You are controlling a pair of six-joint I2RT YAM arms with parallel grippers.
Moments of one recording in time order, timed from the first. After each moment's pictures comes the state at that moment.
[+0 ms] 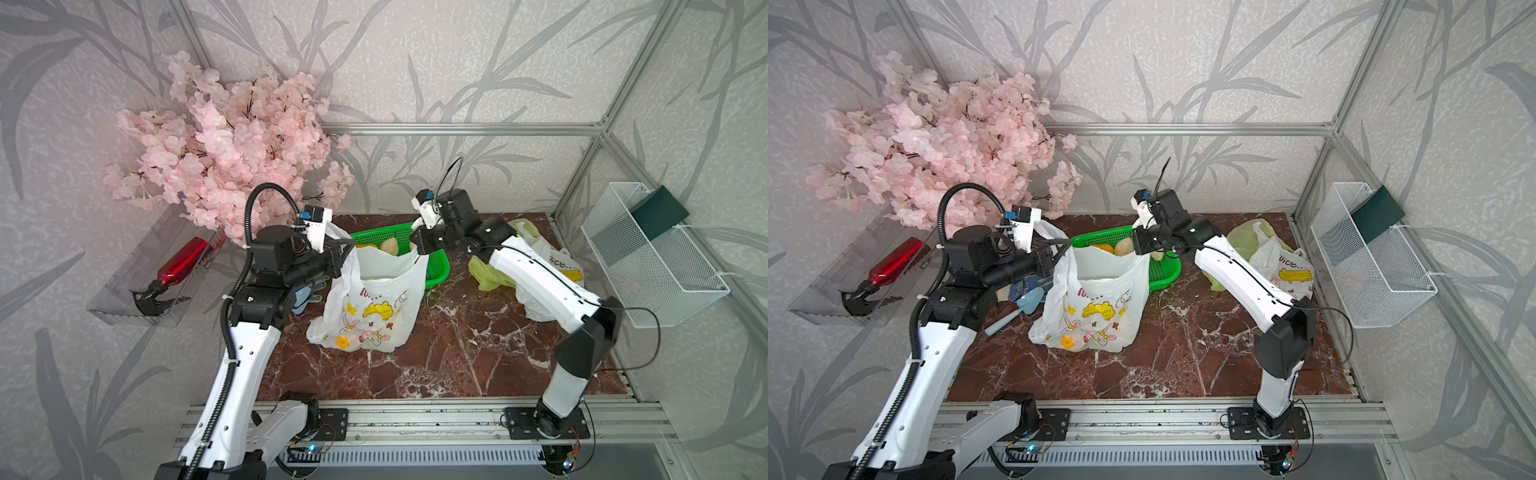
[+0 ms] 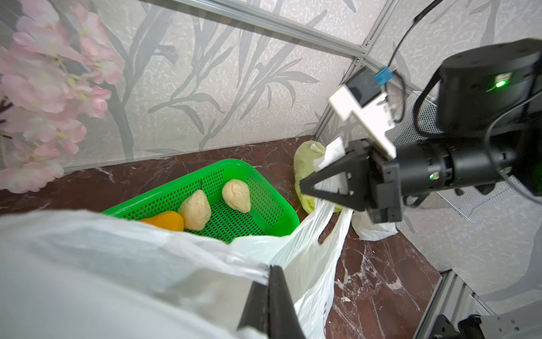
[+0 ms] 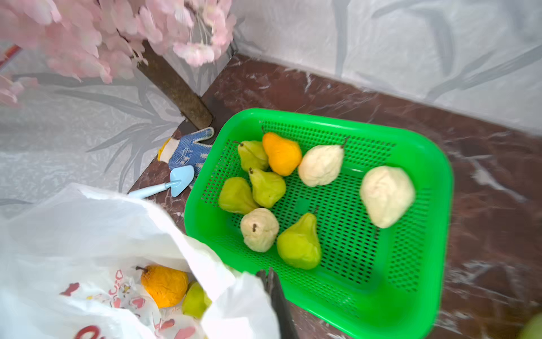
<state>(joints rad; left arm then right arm) -0.13 1.00 1.18 -0.51 0.57 -0.17 0.64 1.72 1.82 -0.72 -0.16 0.23</state>
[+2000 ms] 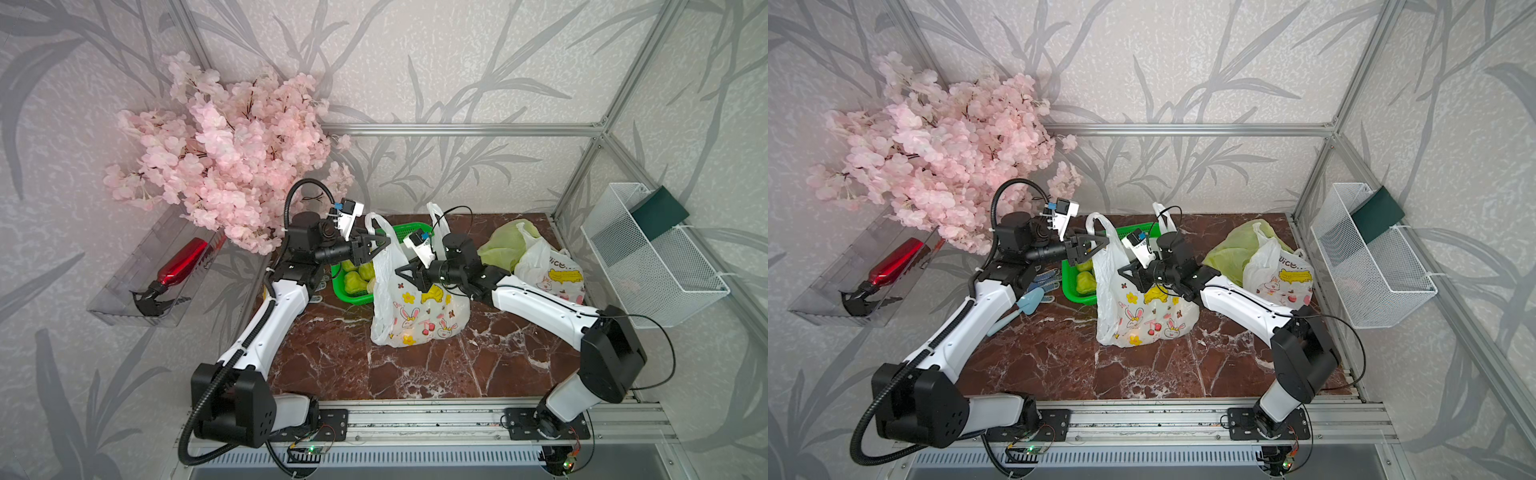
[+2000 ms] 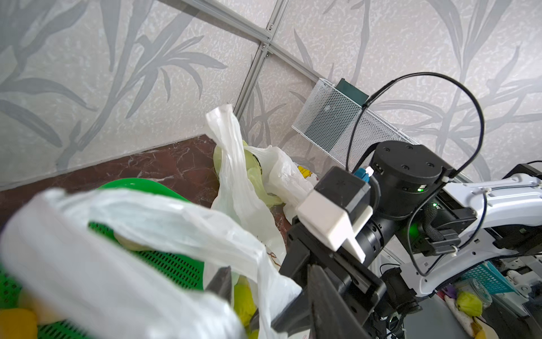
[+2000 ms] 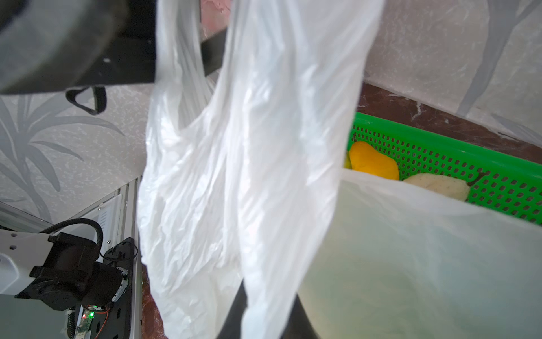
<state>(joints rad) -0.14 1.29 1.05 0.05 0.98 -0.33 0.69 1.60 1.19 0.03 -0.51 0.13</state>
